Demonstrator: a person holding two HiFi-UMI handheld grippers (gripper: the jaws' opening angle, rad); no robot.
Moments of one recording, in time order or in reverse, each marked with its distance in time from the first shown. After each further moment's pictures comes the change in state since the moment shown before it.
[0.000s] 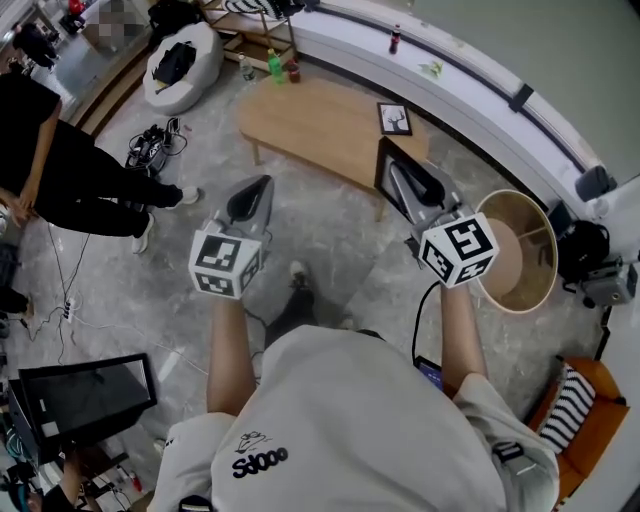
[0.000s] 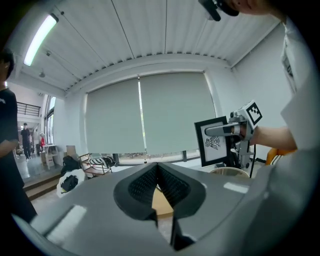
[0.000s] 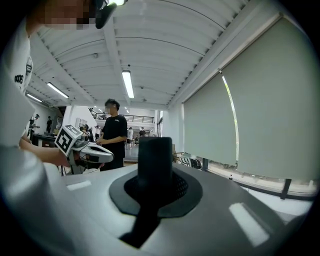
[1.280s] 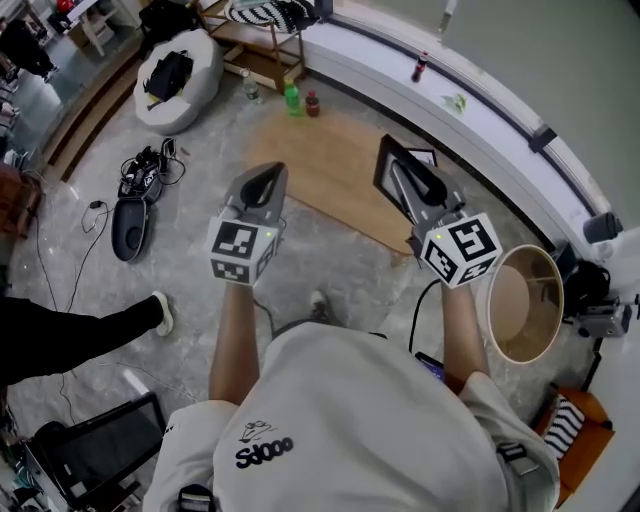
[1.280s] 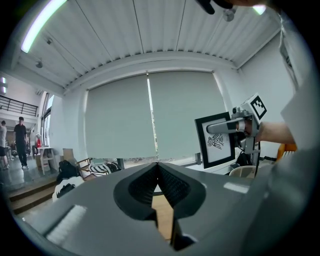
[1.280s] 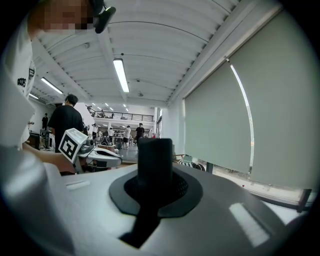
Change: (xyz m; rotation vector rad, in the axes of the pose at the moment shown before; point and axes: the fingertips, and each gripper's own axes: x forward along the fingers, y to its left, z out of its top) left arm 0.201 0.264 0.011 0.005 -0.048 -0.024; right arm 0.312 -0.080 0.040 -0.013 0.000 0.001
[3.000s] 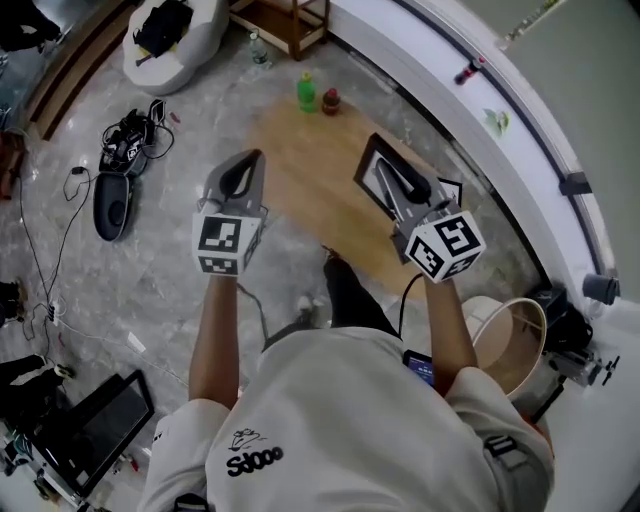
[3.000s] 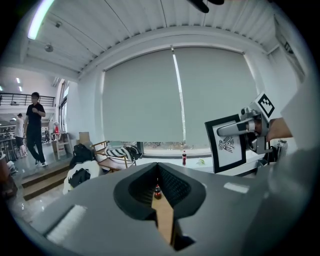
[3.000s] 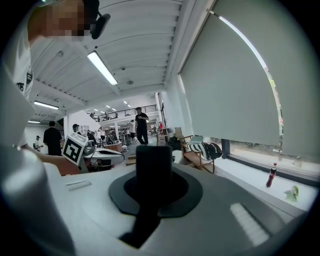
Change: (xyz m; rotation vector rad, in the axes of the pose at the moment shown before) left arm 0.221 0.225 -0.113 -0.092 0.167 0.197; right arm 0.300 -0.155 -0.107 0.196 0.155 0.156
